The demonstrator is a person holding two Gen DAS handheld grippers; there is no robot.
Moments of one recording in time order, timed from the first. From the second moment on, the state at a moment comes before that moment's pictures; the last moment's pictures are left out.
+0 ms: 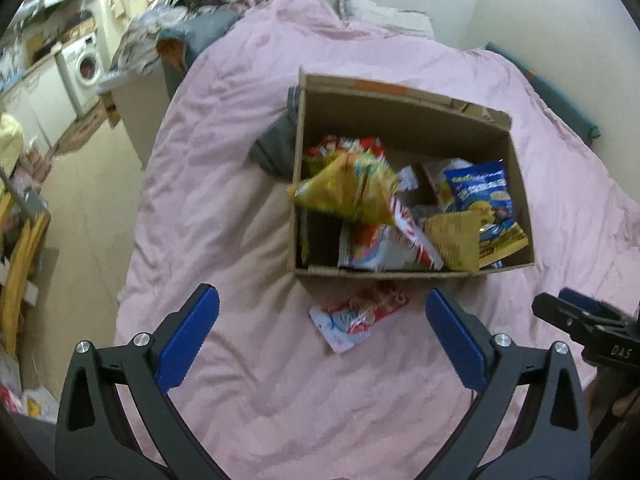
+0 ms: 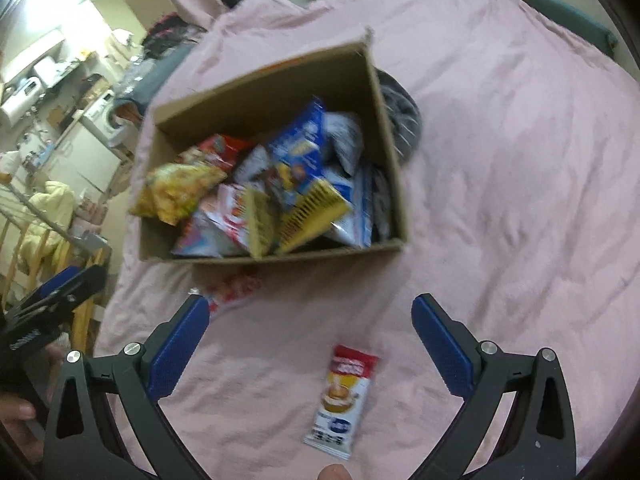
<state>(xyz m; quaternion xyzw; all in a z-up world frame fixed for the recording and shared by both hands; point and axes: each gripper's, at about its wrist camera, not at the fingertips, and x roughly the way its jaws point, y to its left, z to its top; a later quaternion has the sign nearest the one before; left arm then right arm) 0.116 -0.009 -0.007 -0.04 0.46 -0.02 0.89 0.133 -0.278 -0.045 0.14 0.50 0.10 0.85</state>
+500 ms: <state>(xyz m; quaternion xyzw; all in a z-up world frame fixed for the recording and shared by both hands) 0.129 0.015 -0.037 -0.08 0.51 0.04 0.85 0.150 -0.273 -0.122 0.17 0.64 0.07 0.75</state>
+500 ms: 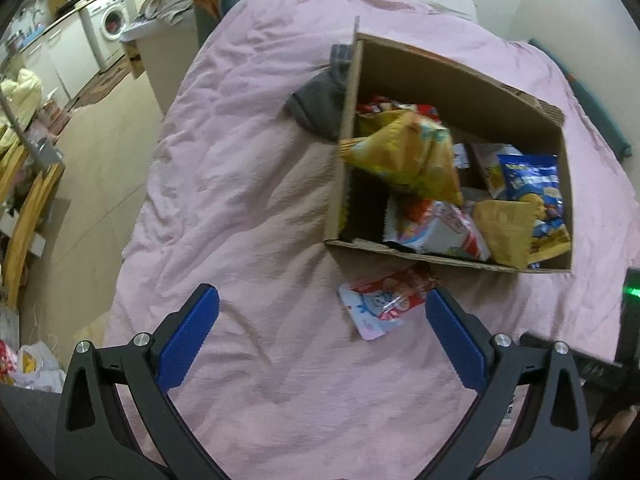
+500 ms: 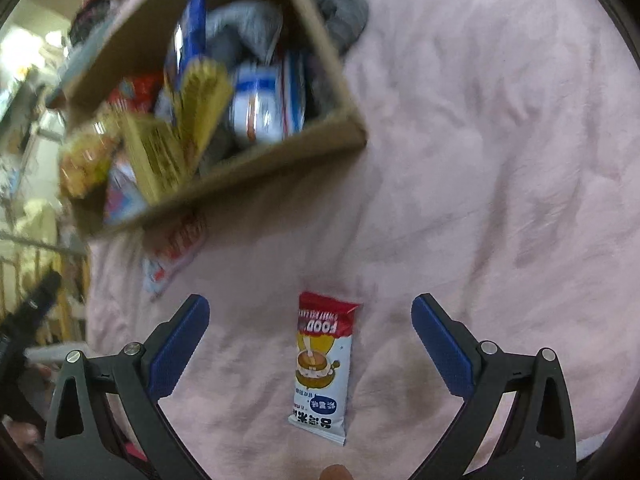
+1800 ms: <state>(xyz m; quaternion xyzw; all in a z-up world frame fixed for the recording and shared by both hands) 0.187 -0.108 -0.140 0.18 0.61 -0.16 0.75 0.140 -0.258 -0.089 0.06 0.61 0.12 0.78</state>
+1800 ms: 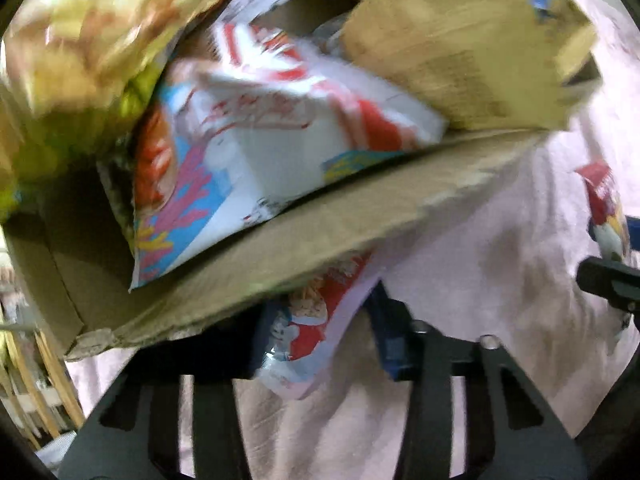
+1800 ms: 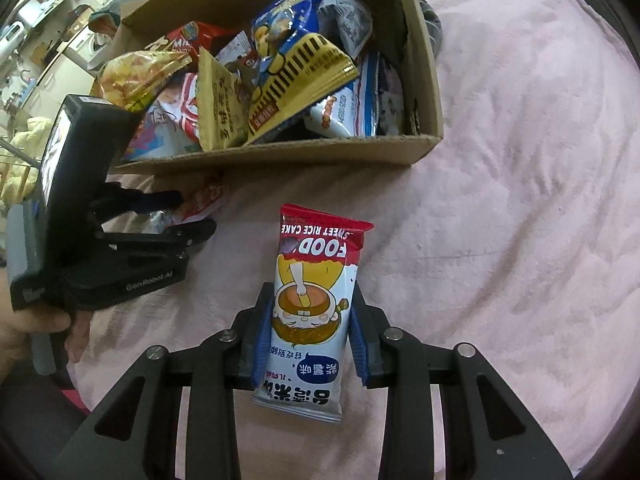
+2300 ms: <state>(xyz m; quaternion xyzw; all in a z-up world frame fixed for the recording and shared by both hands) 0.154 -0.090 -0.119 0.13 0.63 -0.16 0.75 0.128 -0.275 -0.059 0.07 0.59 0.13 0.79</state>
